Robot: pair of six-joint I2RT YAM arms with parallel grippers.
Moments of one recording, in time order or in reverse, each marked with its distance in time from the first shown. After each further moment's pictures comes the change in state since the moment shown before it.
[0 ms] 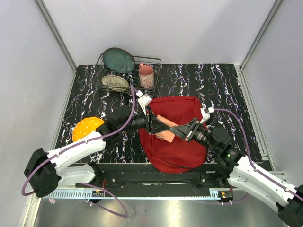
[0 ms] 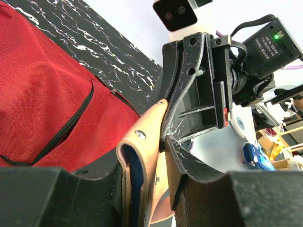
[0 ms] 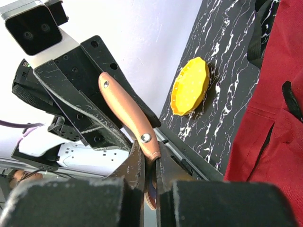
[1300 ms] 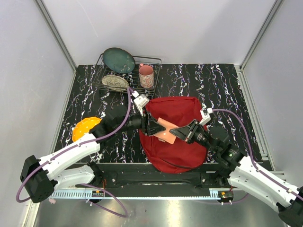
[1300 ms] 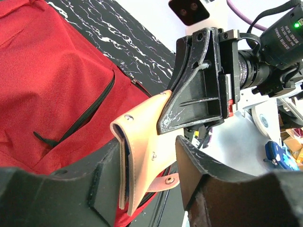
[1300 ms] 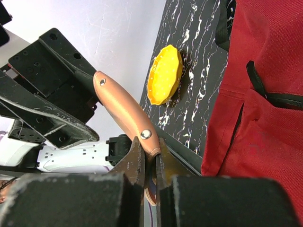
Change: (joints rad) left arm 0.011 -0.091 0.033 -0.219 -0.069 0.109; right arm 0.010 -0.016 0.043 -0.198 0.053 -0.023
